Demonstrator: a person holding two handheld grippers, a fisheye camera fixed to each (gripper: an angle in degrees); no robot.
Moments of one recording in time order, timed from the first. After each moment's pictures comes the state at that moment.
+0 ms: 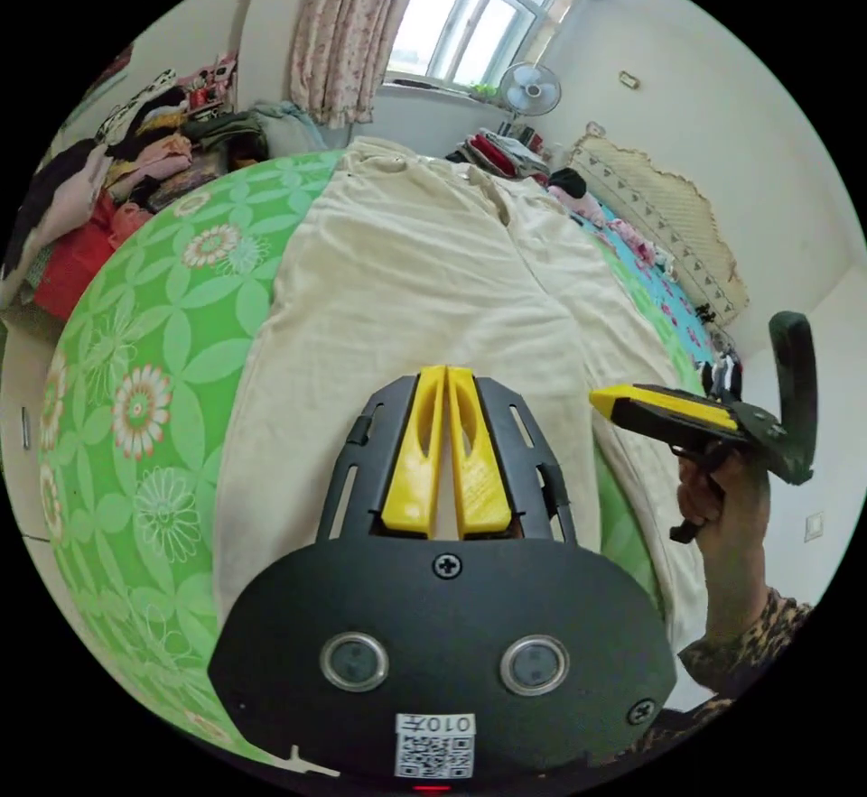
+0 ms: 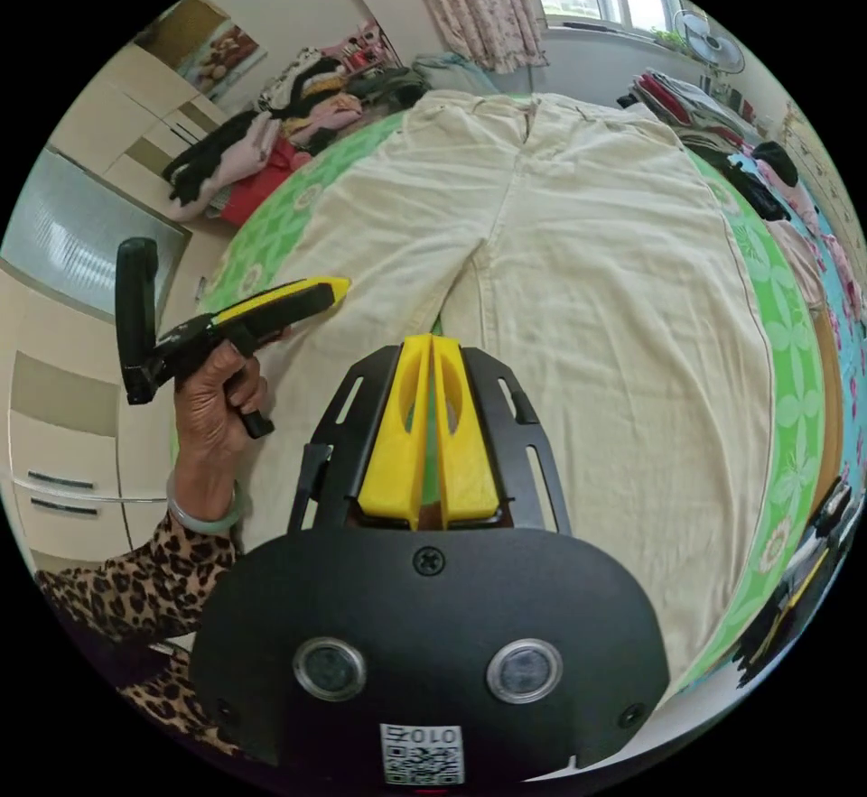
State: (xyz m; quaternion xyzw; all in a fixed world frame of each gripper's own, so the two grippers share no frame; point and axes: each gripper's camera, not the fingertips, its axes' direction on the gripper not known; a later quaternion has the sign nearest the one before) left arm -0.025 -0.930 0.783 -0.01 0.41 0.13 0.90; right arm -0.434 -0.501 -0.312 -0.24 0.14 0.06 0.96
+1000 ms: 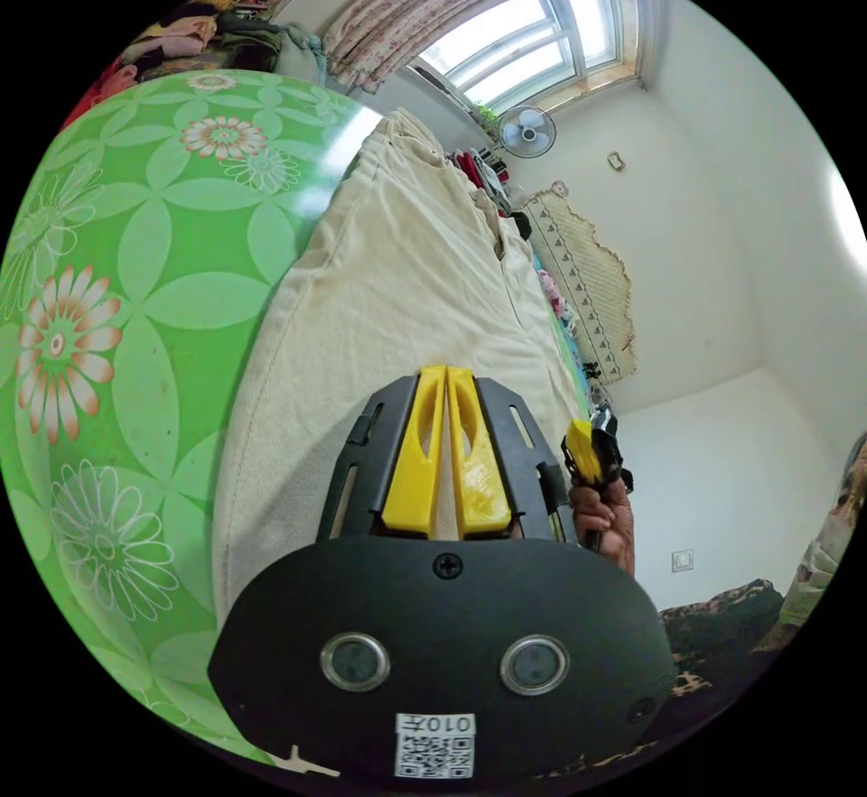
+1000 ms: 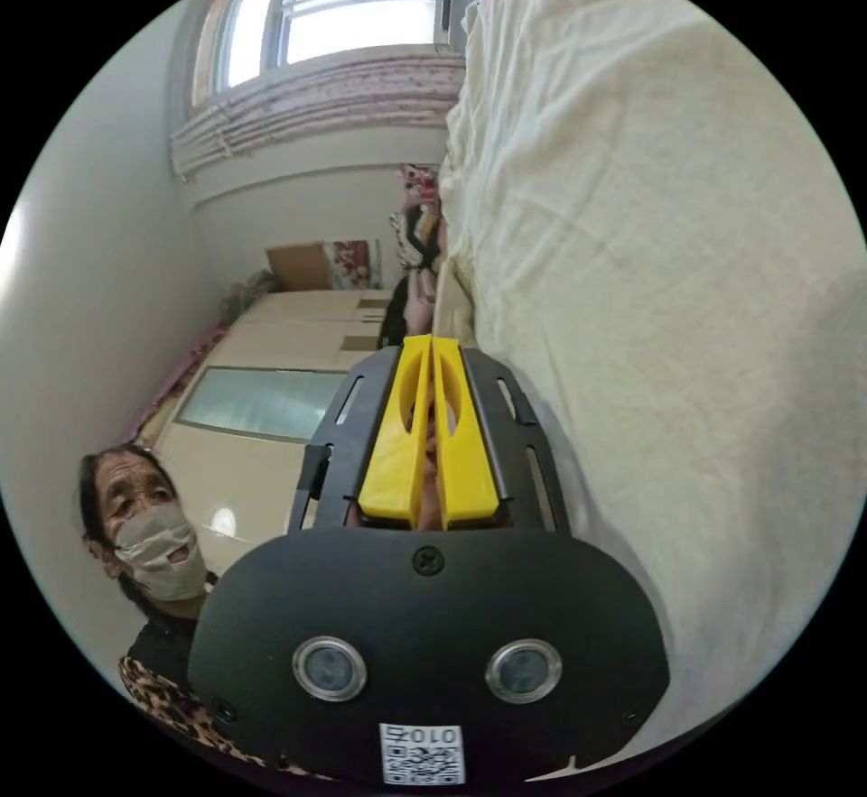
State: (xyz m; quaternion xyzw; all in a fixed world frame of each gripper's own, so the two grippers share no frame) left arm -0.089 -0.975 0.872 -0.07 0.60 0.03 0.80; right arm -0.275 -0.181 -0.321 -0.03 -0.29 0.34 0.89
